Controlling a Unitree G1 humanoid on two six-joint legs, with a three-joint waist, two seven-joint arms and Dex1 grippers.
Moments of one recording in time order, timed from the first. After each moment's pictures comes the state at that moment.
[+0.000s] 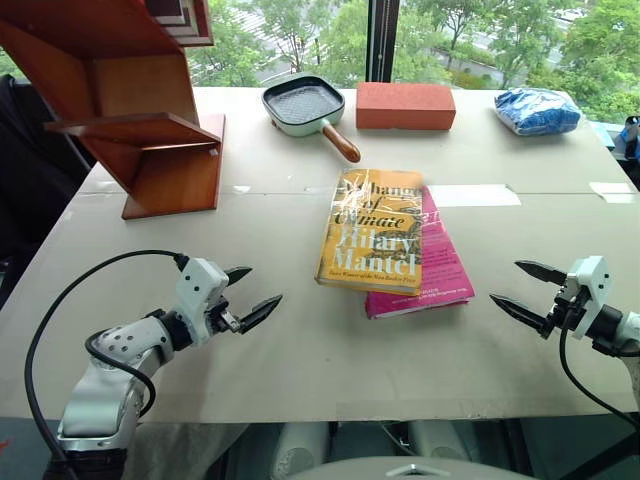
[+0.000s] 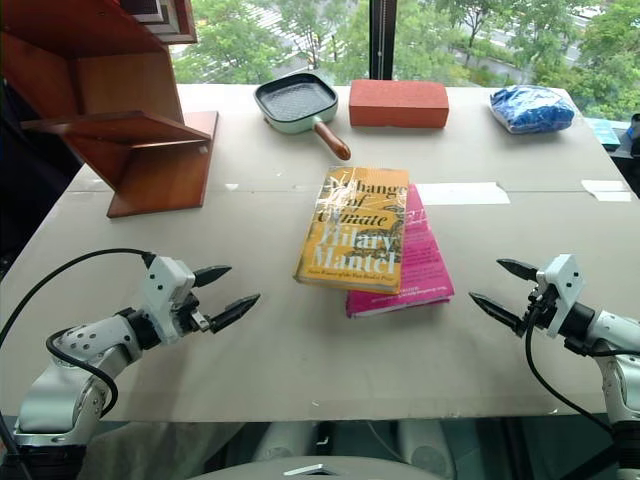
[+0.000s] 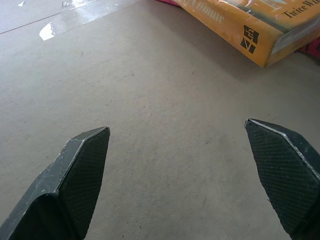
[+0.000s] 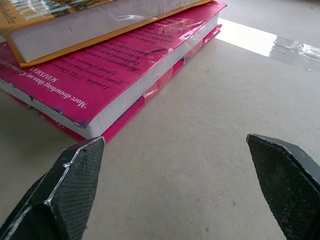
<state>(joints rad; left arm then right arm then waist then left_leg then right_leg) 0.13 0.66 0.22 -0.26 -0.38 0.29 -0.83 0.03 -0.68 -0.27 0.07 0.45 0.06 1.05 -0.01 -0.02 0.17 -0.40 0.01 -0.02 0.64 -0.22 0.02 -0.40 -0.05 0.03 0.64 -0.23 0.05</state>
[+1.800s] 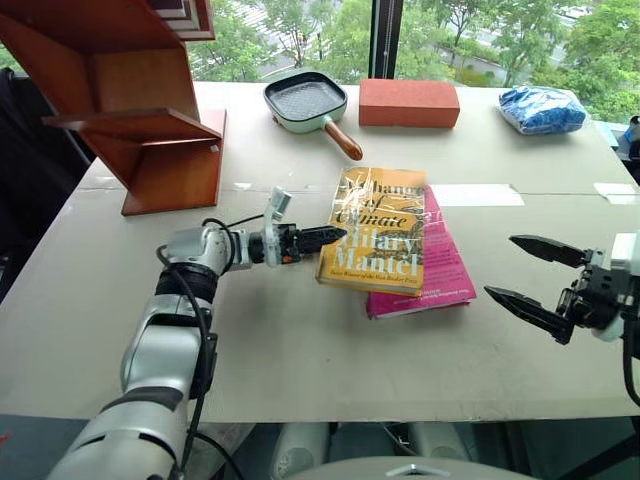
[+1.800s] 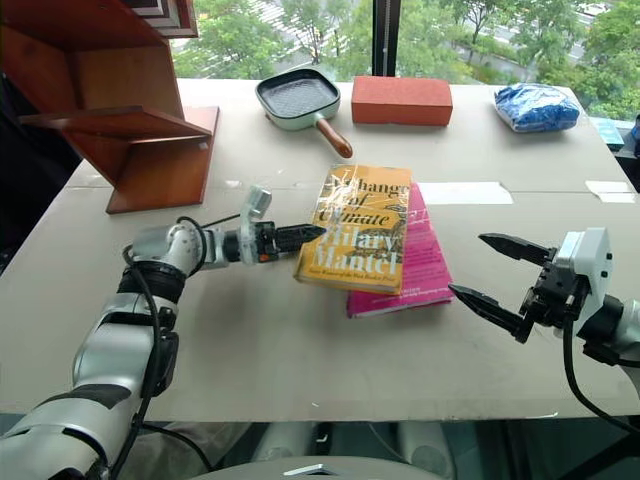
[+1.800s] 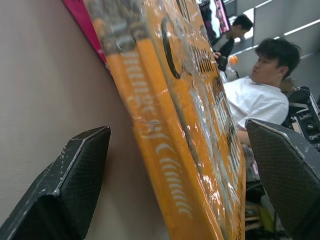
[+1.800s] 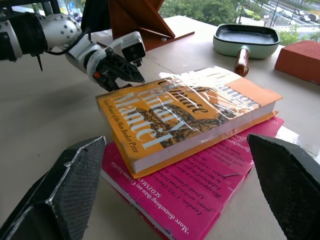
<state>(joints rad) -0.87 0.48 -0.05 0.79 -0.57 1.03 -1.25 0.20 -0.77 -0.49 -0.61 0.83 0.47 0.91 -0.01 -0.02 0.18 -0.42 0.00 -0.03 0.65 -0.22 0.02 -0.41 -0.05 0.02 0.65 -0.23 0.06</state>
